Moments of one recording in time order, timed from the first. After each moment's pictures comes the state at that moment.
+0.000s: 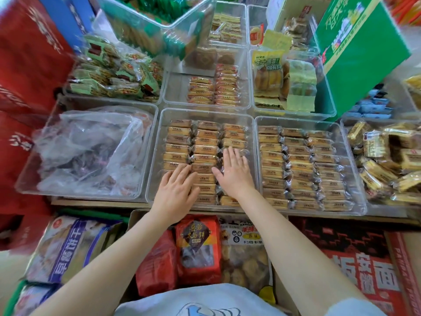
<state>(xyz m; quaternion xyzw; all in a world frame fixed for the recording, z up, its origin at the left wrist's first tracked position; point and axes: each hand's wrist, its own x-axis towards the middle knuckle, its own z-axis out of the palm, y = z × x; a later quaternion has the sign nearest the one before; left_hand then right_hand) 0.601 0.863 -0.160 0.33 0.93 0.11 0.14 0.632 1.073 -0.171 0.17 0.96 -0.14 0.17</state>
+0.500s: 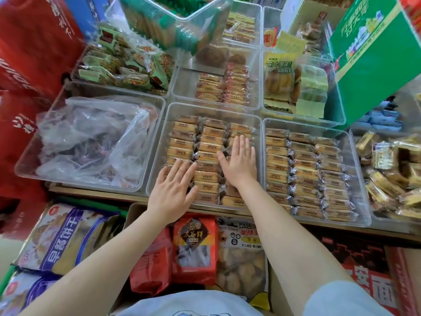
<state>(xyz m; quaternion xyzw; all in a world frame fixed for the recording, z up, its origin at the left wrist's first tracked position) 0.605 0.855 -0.167 0.30 0.94 0.08 0.13 0.606 1.085 -0.182 0.21 0.96 -0.11 0.11</state>
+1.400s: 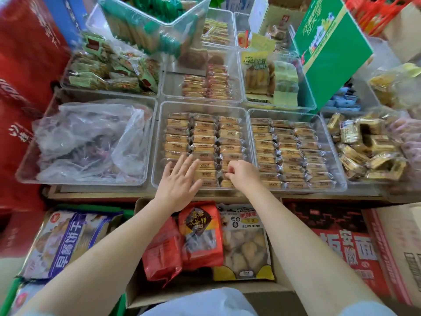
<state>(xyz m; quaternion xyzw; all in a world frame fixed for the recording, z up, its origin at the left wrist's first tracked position) 0.611 0.848 -0.156 0.37 0.91 0.10 0.17 0.678 1.056 -0.134 0.26 0.94 -0.16 0.14</state>
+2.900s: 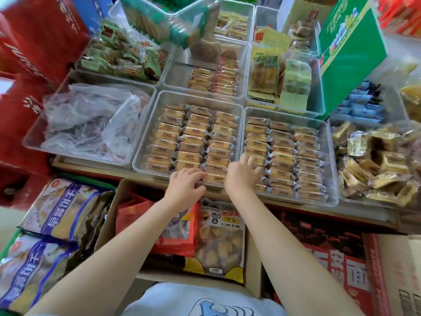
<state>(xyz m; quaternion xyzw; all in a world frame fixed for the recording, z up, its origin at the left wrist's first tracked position) 0.685 0.922 -0.130 0.23 0.92 0.22 0.23 0.710 1.081 -0.105 0.26 0.95 0.00 0.18</state>
